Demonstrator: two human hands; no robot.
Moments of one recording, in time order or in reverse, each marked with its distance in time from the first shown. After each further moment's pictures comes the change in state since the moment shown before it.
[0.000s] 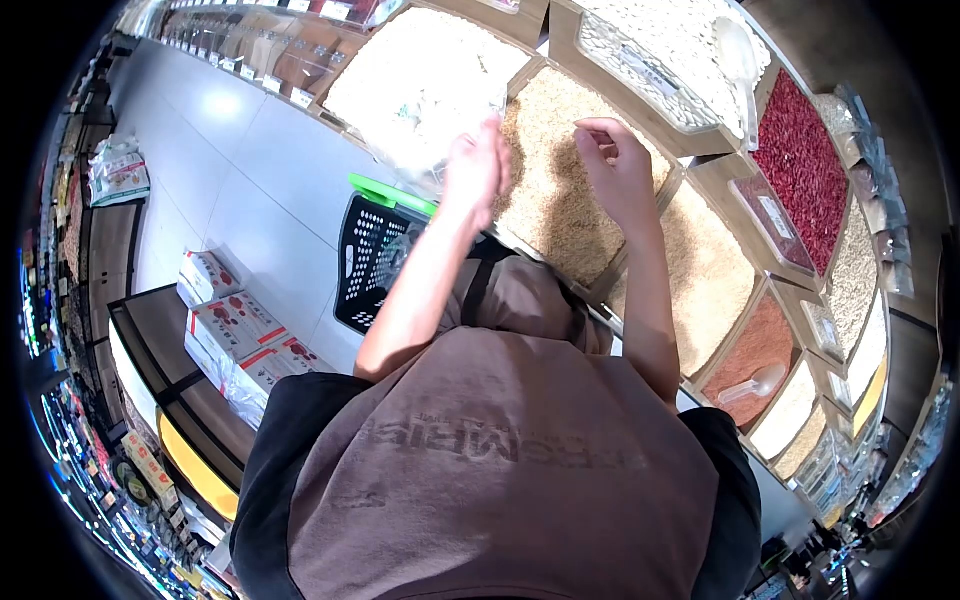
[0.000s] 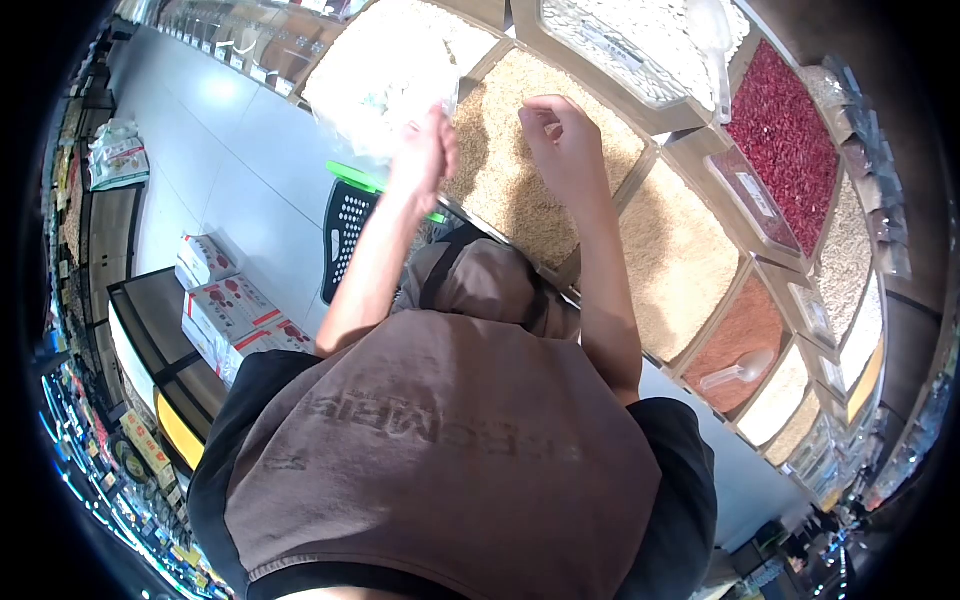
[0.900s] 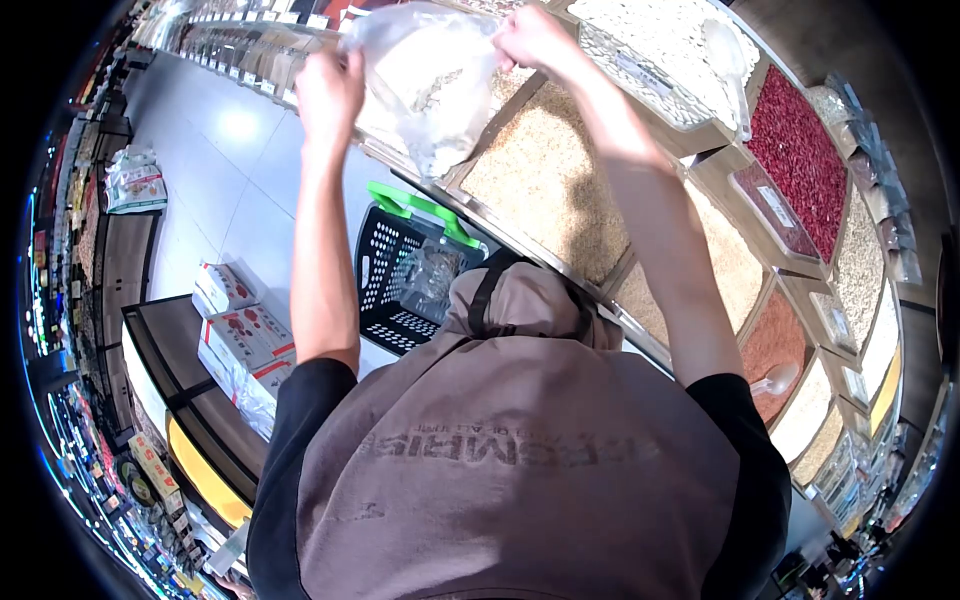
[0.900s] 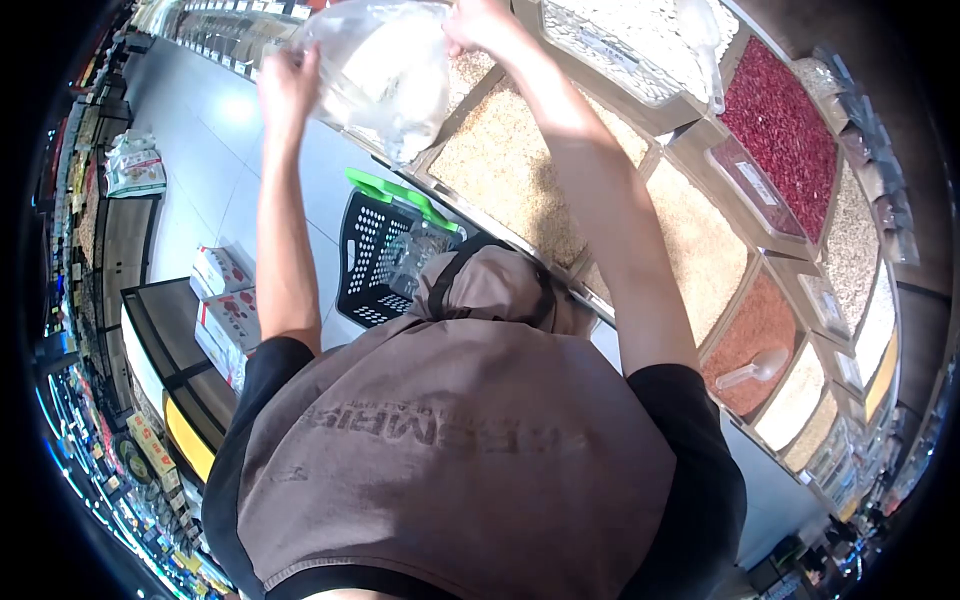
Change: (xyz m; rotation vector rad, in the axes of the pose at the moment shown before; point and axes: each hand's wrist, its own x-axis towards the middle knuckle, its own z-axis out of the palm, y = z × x) left_hand 0.046 0.143 -0.123 1.221 0.649 0.960; right_hand 0.155 -0.074 0.057 -0.207 -0.360 0.051
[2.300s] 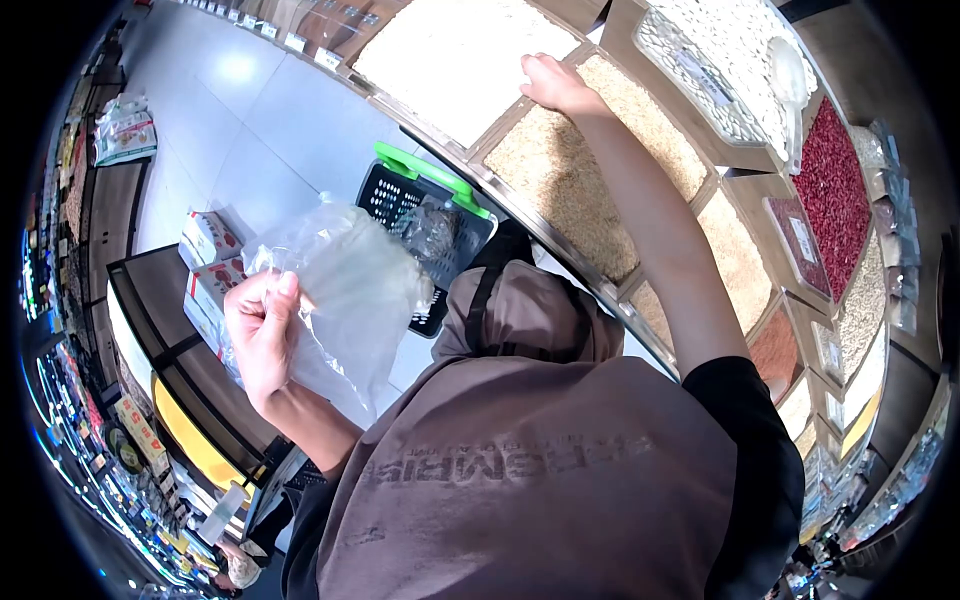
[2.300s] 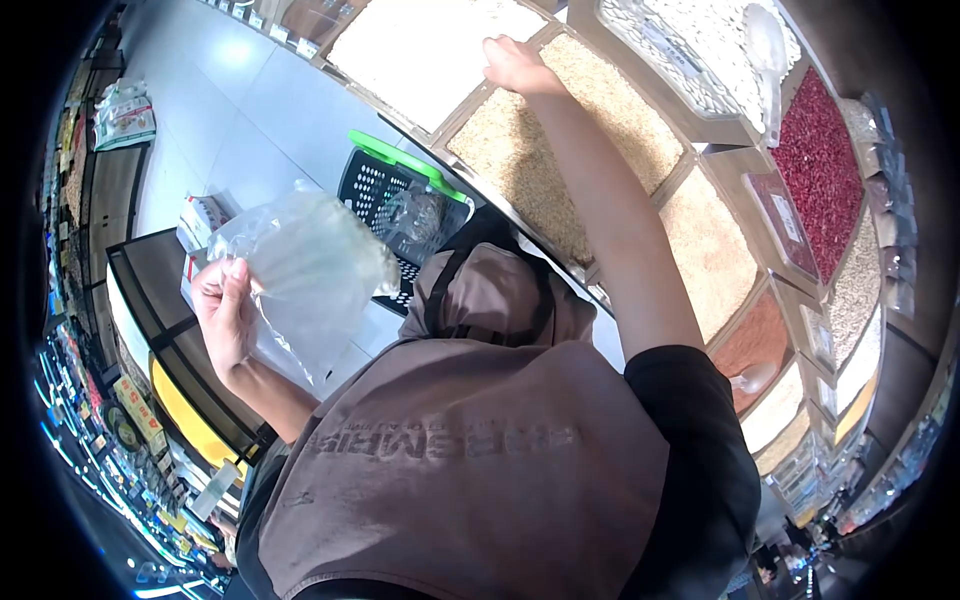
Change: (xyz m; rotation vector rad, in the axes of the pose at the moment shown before) left_hand -0.175 -0.046 -0.193 -0.881 -0.430 -0.470; right_hand 0.043 0.114 0.120 -0.553 -0.271 -0.074
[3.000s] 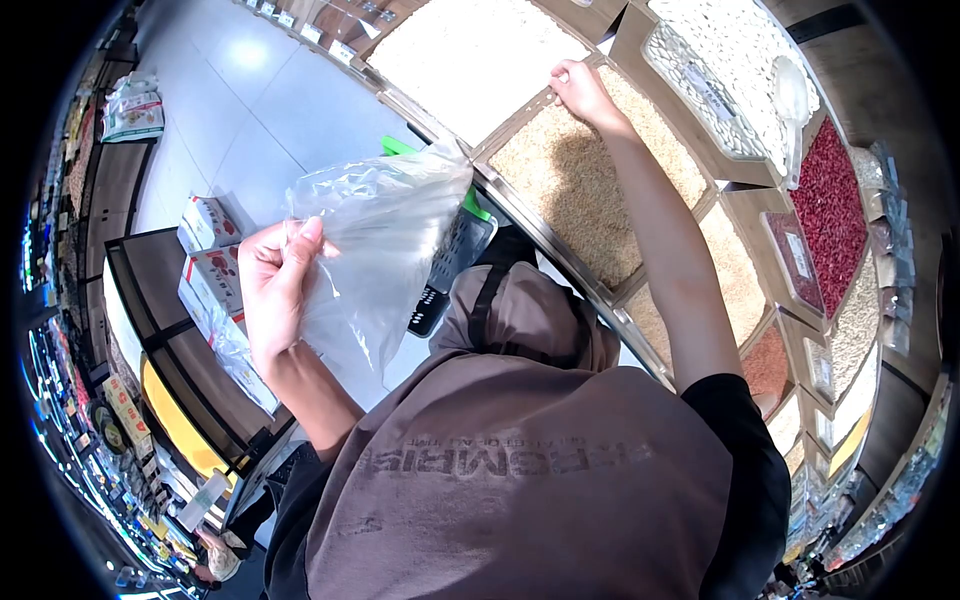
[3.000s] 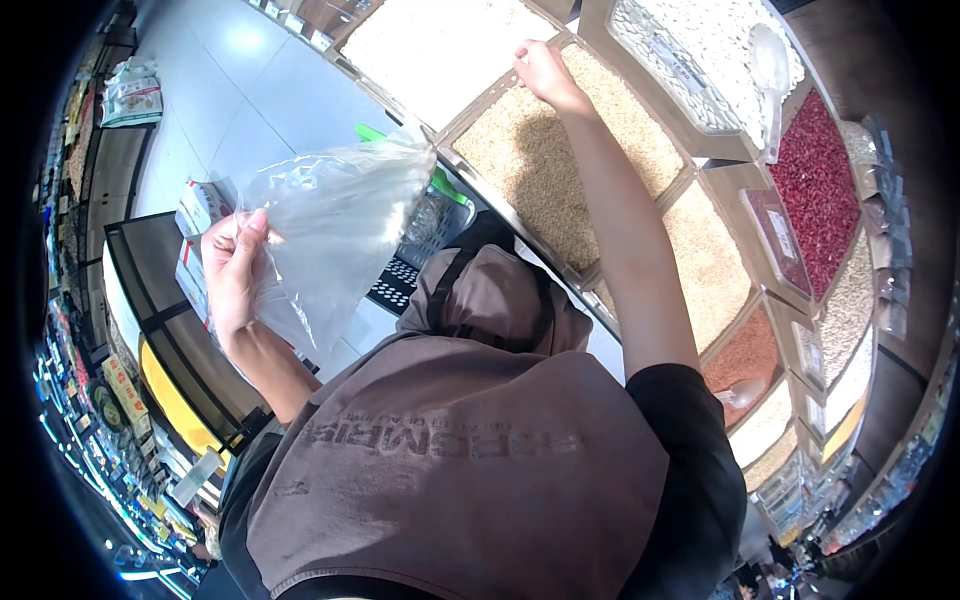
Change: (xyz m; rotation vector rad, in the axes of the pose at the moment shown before) left_hand 0.017 0.013 0.030 0.054 0.067 -0.089; right_hand -0.017 0.027 0.002 0.554 0.189 0.058
